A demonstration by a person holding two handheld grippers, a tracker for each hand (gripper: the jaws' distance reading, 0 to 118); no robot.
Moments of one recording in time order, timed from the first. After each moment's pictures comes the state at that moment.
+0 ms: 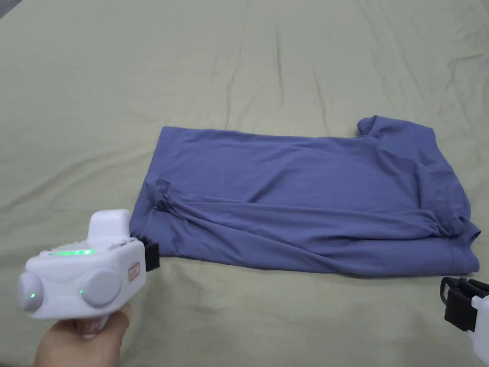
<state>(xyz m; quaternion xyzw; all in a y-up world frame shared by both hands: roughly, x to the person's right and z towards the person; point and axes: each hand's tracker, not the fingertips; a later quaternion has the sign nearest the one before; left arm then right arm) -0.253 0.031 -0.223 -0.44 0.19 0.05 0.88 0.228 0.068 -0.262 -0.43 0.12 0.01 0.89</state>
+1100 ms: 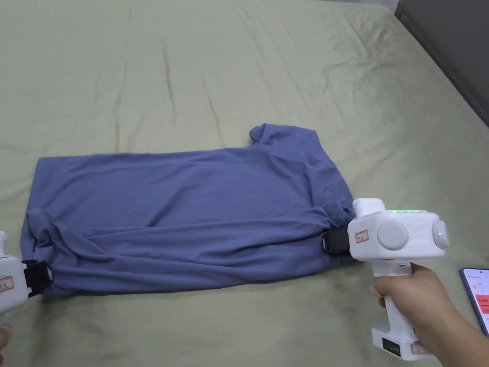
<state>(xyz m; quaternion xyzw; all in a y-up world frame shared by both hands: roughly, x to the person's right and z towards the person) -0.281 0.001 -0.280 -0.47 0.10 0.16 0.86 0.276 -0.014 -0.412 -0.54 0.06 0.02 0.84</state>
